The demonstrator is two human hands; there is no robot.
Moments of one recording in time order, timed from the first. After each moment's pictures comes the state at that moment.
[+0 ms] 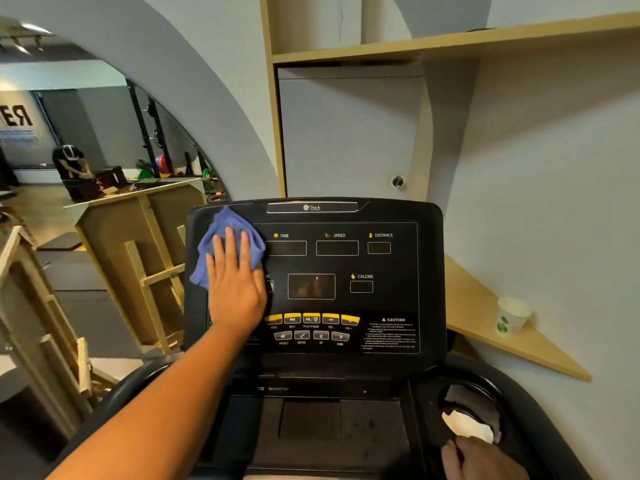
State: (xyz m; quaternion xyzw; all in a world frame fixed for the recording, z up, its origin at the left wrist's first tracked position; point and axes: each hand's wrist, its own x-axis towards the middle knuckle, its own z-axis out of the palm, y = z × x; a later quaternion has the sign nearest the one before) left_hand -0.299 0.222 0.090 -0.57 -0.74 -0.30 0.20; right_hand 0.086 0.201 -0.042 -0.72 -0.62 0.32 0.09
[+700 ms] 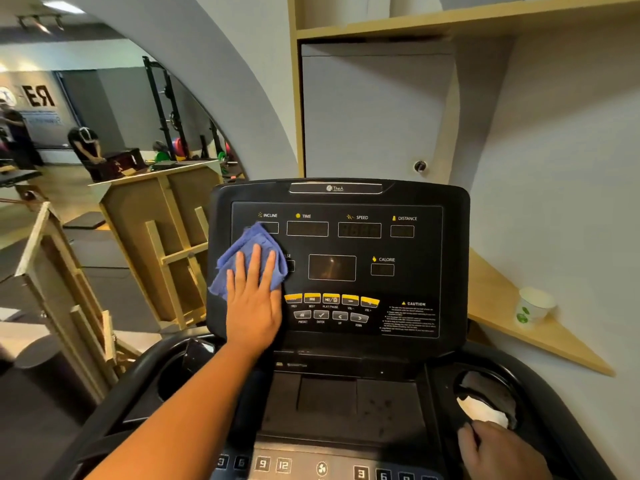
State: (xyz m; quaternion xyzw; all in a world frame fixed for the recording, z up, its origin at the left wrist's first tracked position) left_hand -0.302 0.180 0.032 -0.59 -0.73 -0.29 0.18; right_hand 0.100 0.131 -0.026 -0.74 -0.65 0.12 0.11
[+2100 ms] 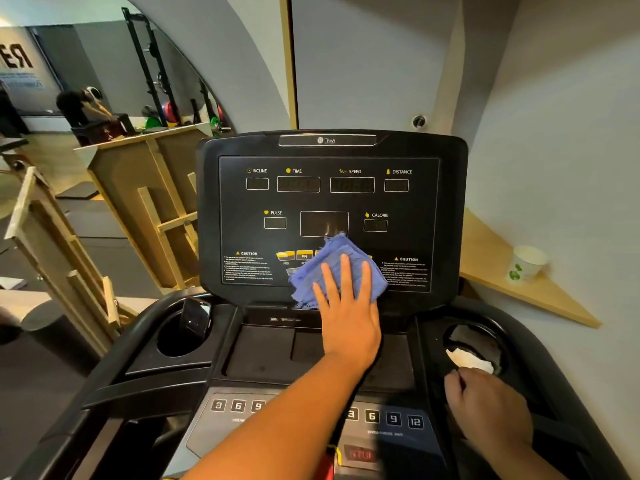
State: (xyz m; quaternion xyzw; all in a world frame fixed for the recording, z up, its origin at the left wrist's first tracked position) left_hand -0.108 0.166 -0.029 -0.63 -0.72 -0.27 0.11; right_hand 0.113 0.119 -0.042 -0.68 -0.72 0.00 0.14
